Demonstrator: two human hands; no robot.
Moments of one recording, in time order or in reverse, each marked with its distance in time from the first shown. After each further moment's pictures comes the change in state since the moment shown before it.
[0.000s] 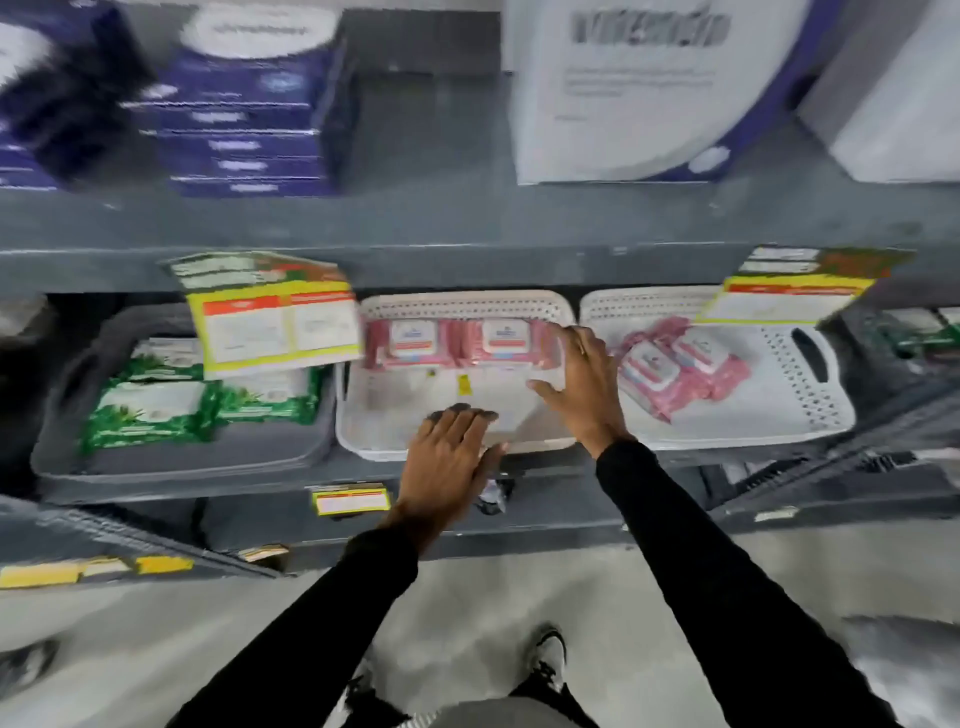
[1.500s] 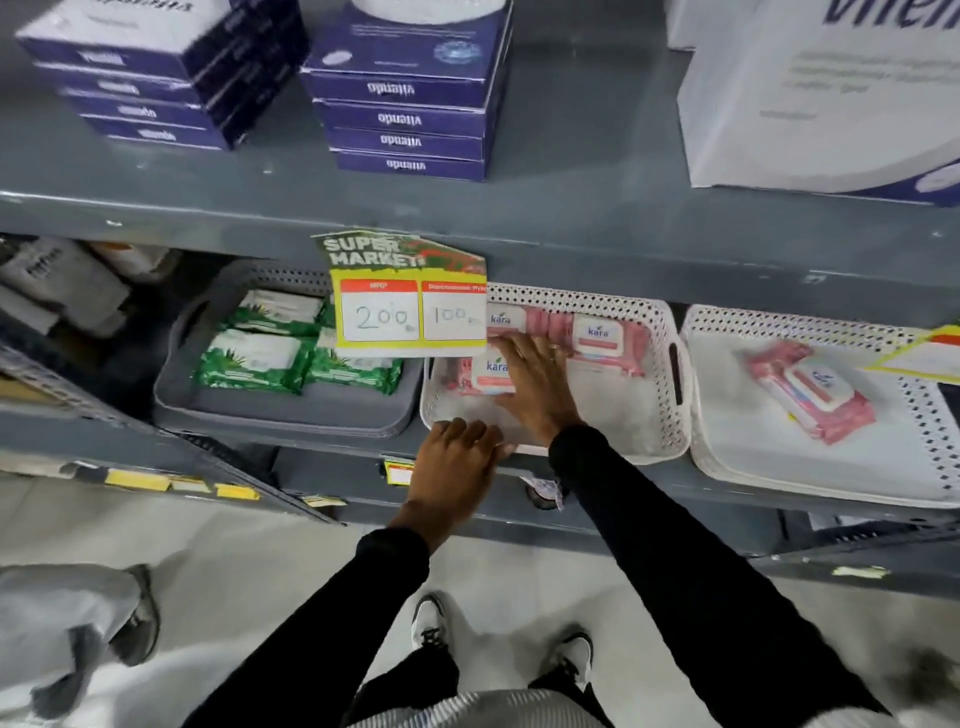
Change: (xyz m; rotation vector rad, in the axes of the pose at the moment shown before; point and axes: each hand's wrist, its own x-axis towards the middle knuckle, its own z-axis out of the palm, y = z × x) left_hand -0.038 -0.049 -0.014 0.227 -0.073 -0.162; right_hand 0.019 -0.107 0.089 -0.093 -0.224 -0.370
